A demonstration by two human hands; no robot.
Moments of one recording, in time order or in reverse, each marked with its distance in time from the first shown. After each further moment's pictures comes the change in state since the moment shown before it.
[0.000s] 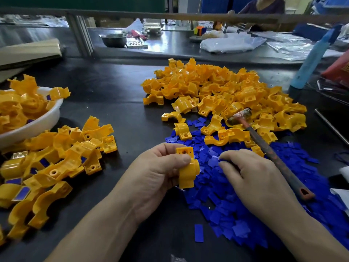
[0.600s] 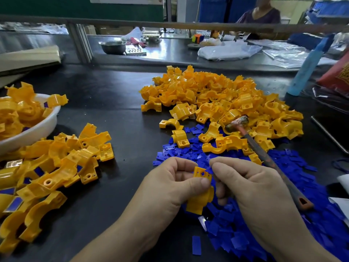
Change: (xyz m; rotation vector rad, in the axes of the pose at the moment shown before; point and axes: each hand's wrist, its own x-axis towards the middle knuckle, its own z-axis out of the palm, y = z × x) left_hand -0.005 -0.016 0.013 0.231 -0.002 0.062; right_hand -0.007 -0.024 -0.007 0.946 0.001 0.265
